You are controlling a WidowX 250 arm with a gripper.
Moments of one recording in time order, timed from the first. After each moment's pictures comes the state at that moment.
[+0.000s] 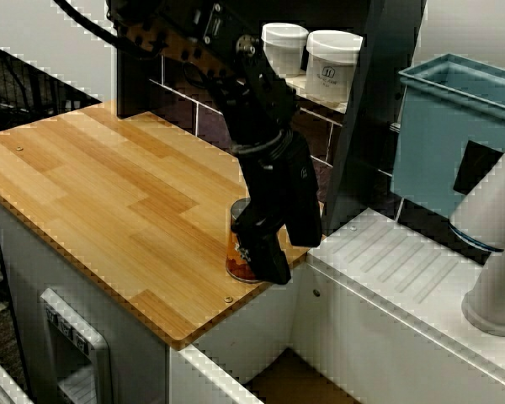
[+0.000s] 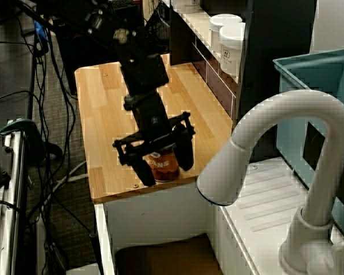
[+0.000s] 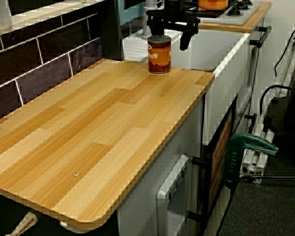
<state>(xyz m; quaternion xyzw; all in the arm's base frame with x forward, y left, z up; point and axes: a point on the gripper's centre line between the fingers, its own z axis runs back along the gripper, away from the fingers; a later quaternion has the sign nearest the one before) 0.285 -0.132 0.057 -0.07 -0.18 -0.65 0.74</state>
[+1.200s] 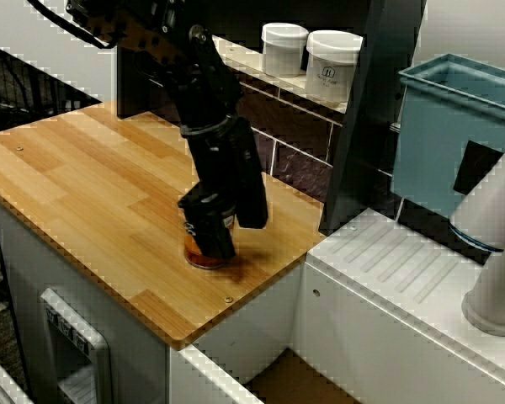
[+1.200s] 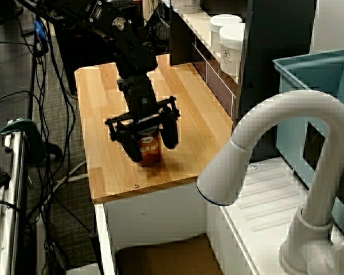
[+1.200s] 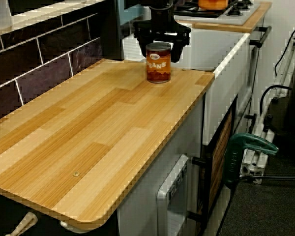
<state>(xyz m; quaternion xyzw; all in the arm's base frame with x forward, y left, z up) 0.280 -0.068 0.054 -0.08 -0.16 -0.64 0.75</state>
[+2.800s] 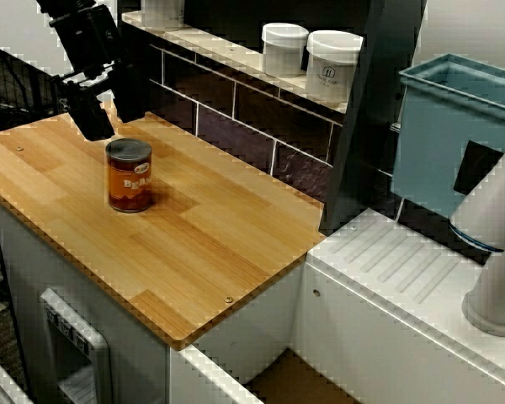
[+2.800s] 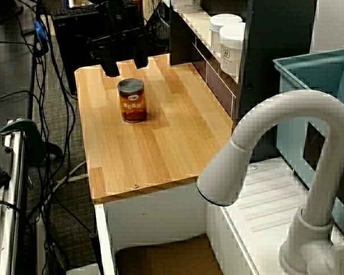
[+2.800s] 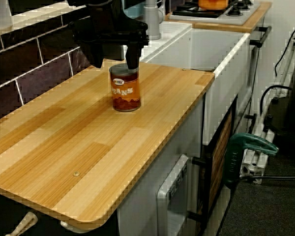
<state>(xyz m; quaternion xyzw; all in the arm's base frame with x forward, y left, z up) 0.278 0.088 0.099 -0.13 -0.19 -0.58 0.78</state>
